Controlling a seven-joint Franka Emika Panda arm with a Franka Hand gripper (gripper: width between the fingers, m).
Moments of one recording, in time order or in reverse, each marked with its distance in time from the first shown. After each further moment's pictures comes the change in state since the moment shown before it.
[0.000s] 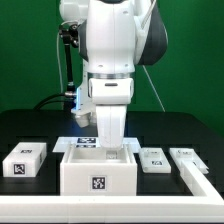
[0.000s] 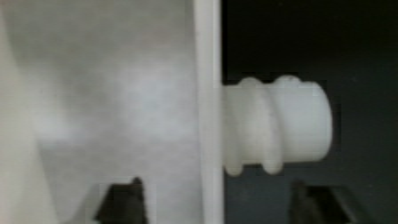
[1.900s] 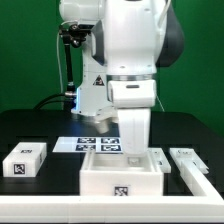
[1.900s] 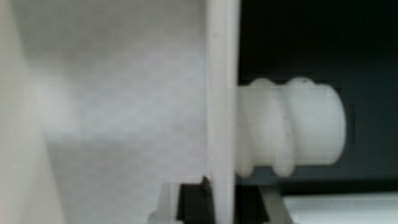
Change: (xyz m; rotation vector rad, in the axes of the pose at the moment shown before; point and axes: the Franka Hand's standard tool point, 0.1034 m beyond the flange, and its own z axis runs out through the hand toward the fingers) arm 0.054 0.044 0.000 -0.037 0.034 0.031
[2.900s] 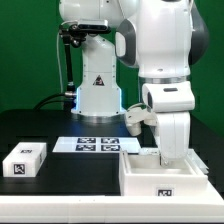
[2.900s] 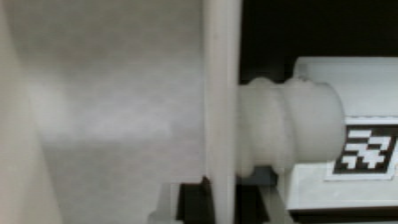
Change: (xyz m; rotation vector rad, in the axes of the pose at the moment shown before) arm 0.045 -0.002 0.003 0.046 0.015 -0.018
